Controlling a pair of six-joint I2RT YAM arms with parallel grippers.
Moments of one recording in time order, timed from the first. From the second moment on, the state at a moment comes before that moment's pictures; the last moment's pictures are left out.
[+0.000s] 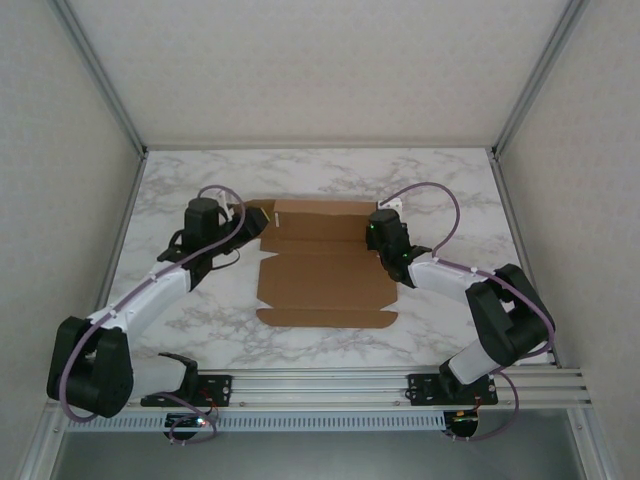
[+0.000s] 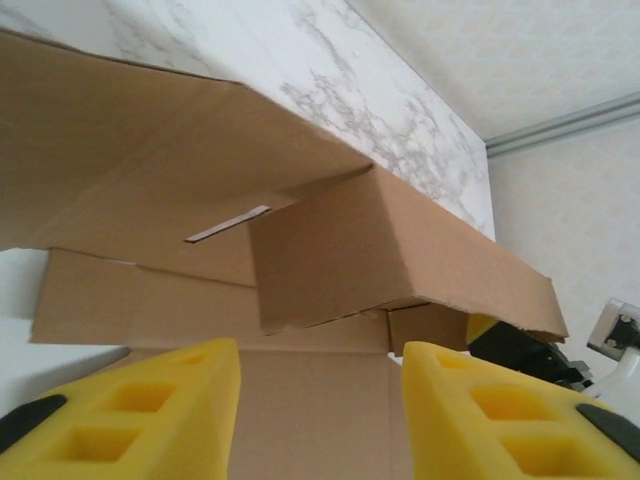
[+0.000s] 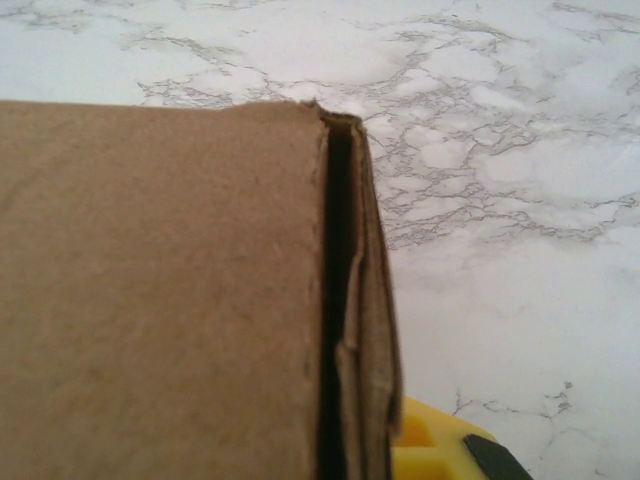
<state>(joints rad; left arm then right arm) -0.24 1.24 0.72 0.01 0.32 -0.84 0.57 1.55 0.77 0.13 0.45 0.30</state>
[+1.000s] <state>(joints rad) -0.26 1.70 0.82 -0.03 0.12 -0.80 0.57 1.55 0.77 0.13 0.43 0.29</state>
